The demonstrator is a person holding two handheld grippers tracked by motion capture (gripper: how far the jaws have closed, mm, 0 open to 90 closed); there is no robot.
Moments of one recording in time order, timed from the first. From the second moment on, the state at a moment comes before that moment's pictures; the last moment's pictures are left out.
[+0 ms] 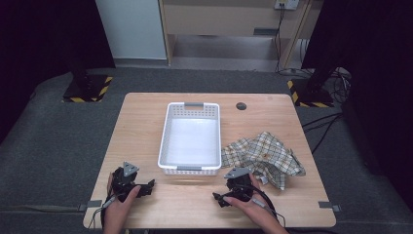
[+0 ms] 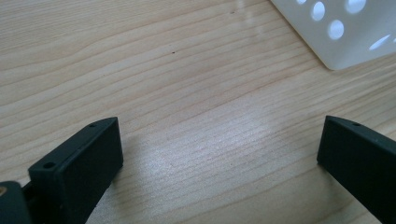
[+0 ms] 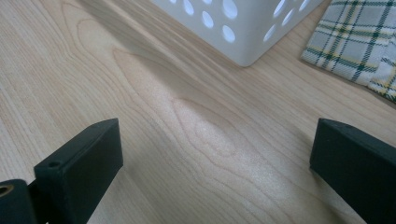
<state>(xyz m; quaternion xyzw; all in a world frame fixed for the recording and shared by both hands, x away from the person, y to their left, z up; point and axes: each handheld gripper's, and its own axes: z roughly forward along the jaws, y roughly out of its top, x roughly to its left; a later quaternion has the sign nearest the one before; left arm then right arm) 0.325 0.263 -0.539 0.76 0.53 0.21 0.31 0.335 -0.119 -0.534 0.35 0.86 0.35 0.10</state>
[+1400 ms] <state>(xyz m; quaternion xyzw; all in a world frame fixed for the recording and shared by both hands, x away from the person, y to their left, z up) 0.325 0.262 -0.540 0.76 0.53 0.21 0.31 0.325 -0.114 -0.541 0.34 0.86 0.36 0.14</state>
